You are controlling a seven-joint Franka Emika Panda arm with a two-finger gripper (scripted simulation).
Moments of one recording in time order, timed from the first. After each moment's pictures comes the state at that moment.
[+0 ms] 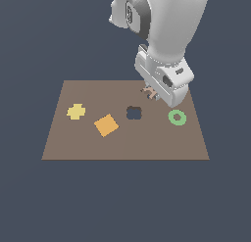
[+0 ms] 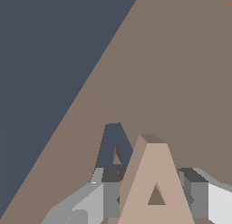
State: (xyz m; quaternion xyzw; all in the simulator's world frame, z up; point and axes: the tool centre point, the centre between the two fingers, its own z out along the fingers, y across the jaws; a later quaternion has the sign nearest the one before) arm -0.079 0.098 0.039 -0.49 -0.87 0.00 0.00
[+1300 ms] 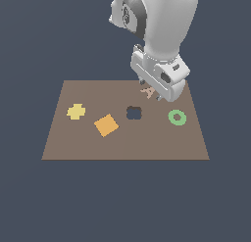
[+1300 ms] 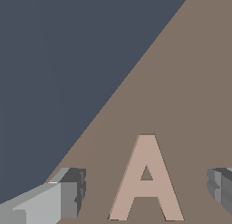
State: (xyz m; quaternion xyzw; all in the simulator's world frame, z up) arm -0.099 0.092 0.030 -0.44 -0.90 0.00 0.00
